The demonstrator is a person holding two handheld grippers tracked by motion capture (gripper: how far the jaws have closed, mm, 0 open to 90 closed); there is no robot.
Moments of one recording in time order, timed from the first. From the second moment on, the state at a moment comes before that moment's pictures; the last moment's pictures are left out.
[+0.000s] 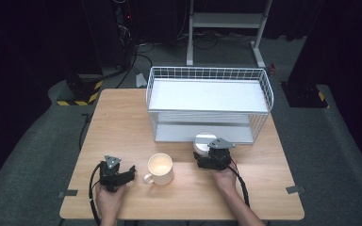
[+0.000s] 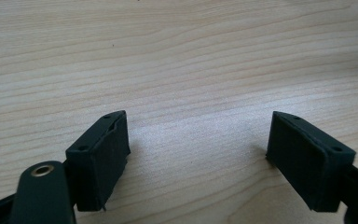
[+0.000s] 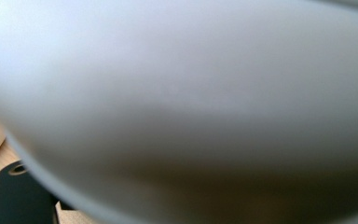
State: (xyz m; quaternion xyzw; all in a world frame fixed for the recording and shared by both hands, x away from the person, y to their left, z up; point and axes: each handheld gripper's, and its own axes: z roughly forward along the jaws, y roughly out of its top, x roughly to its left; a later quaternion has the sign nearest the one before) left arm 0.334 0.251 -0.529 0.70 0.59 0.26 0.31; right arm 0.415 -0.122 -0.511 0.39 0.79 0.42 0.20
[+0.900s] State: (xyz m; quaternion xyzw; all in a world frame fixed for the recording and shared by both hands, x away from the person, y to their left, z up) left arm 0.334 0.252 -0.529 0.70 0.59 0.26 0.31; right arm 0.412 -0.127 -0.507 0.39 0.79 0.42 0.20
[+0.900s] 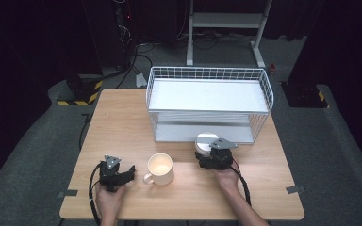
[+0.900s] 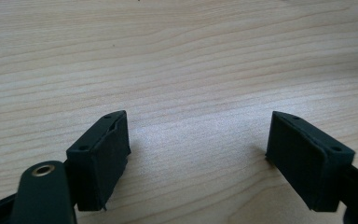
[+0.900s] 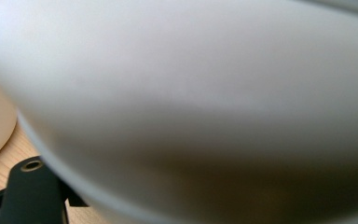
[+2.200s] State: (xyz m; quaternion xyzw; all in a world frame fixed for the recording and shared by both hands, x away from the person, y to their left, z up) left arm 0.335 0.251 -0.529 0.70 0.59 0.26 0.31; right arm 0.420 -0.160 -0.487 0.41 0.78 0.43 0.20
